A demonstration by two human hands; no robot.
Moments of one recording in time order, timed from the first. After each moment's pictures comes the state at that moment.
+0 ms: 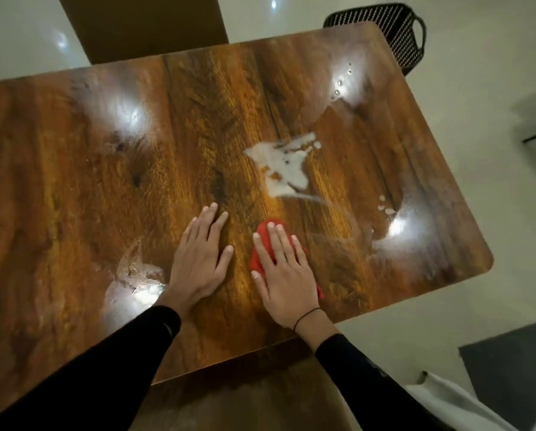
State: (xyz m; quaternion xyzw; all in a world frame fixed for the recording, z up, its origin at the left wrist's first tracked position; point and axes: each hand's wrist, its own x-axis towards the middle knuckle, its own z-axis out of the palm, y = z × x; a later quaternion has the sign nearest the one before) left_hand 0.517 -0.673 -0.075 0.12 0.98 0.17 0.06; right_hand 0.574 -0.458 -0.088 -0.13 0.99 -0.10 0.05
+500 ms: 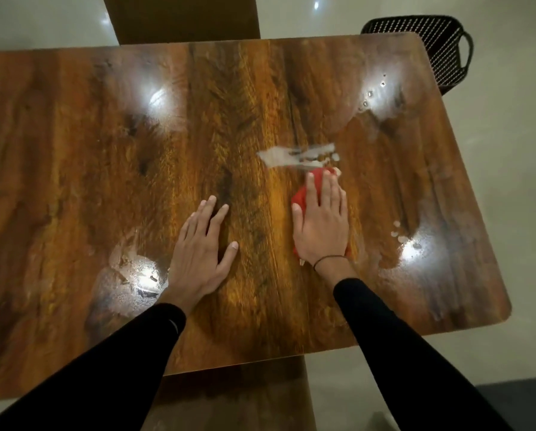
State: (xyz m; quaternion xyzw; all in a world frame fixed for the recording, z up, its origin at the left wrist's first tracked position) left_hand 0.515 -0.651 -0.079 0.03 0.98 0.18 0.05; right_hand 0.443 -0.400 -0.085 -0.01 0.99 -0.10 0.02
